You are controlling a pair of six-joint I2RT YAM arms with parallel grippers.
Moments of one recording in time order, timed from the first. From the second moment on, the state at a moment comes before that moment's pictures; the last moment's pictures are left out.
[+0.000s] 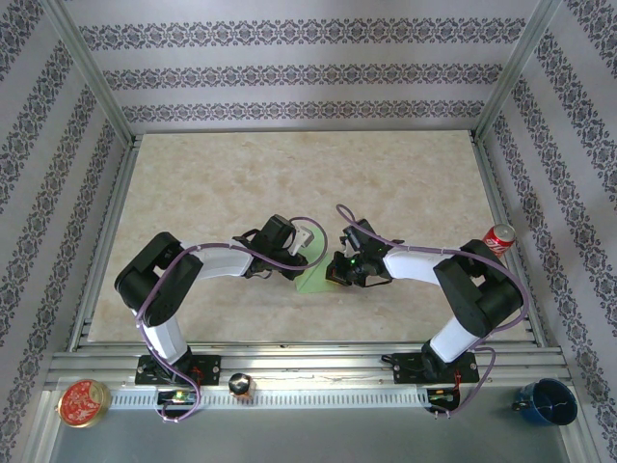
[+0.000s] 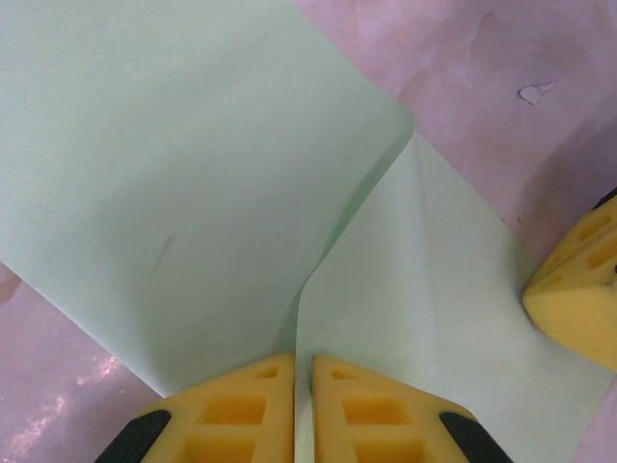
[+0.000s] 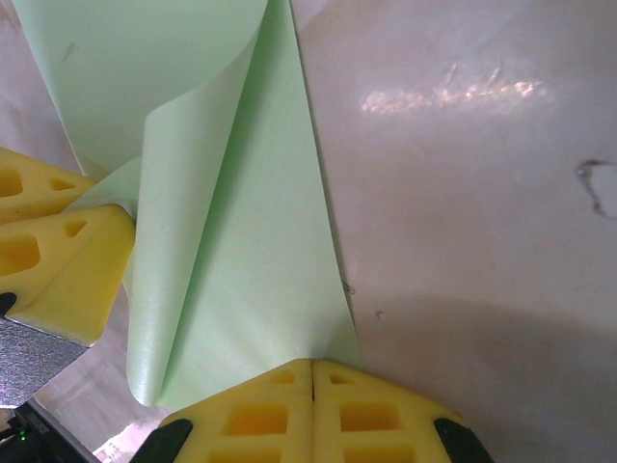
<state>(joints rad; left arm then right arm) -0.65 1.76 0.85 -0.05 0.25 -0.13 0.57 1.62 0.69 -0.16 -0.45 0.86</state>
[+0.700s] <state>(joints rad) -0.65 1.76 0.86 -0.06 0.26 -0.12 0.57 1.61 0.69 -0.16 -0.46 0.86</state>
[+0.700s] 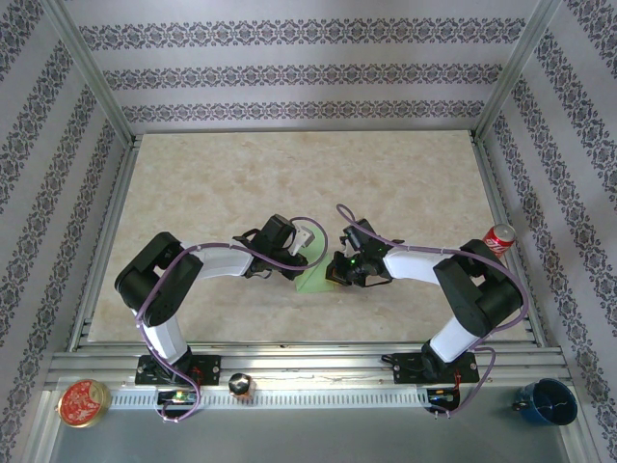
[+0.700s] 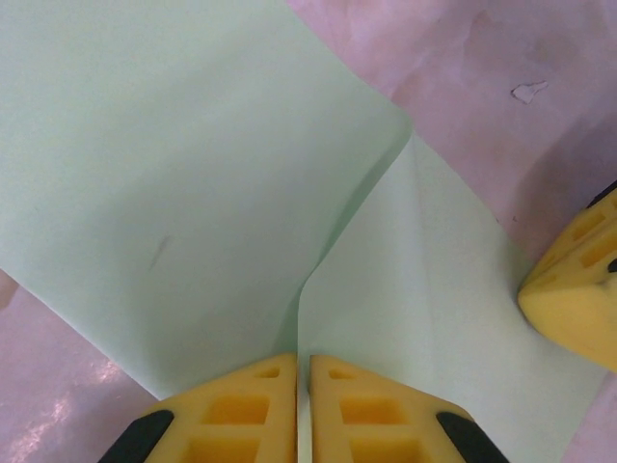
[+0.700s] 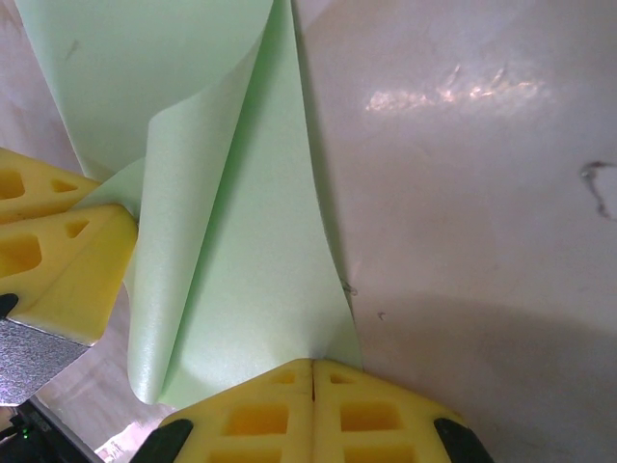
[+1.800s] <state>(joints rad) -0.65 1.77 0.89 -0.08 0.27 -0.12 0.63 1.65 0.72 -0.15 -0.47 0.87</state>
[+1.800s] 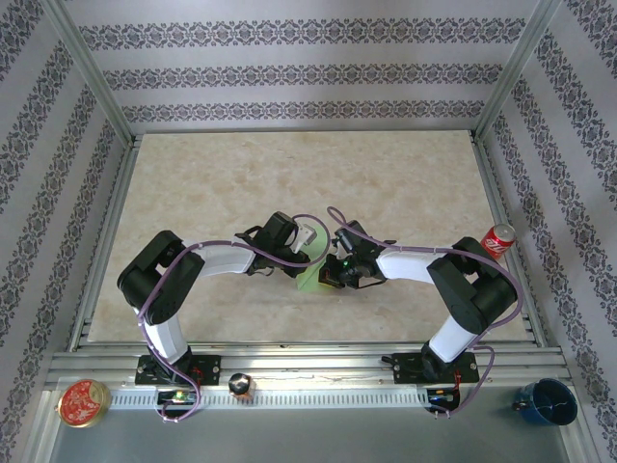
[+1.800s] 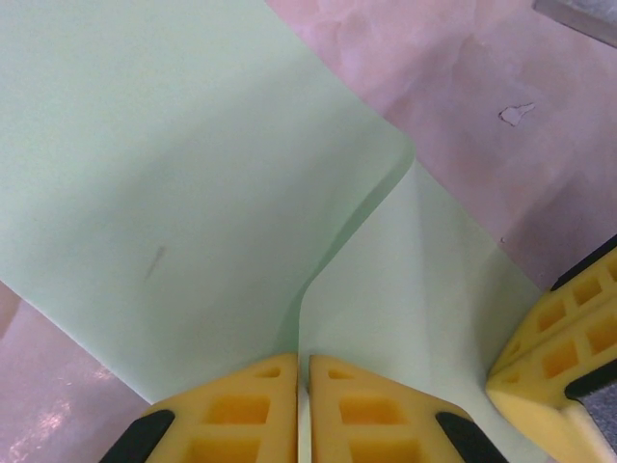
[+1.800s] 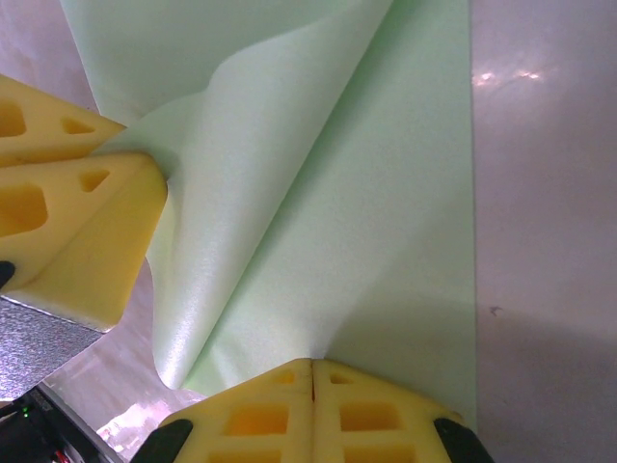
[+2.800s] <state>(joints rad) -0.65 1.79 0.90 -0.08 0.25 -0.12 0.62 1.65 0.72 -0.16 -0.48 0.87</state>
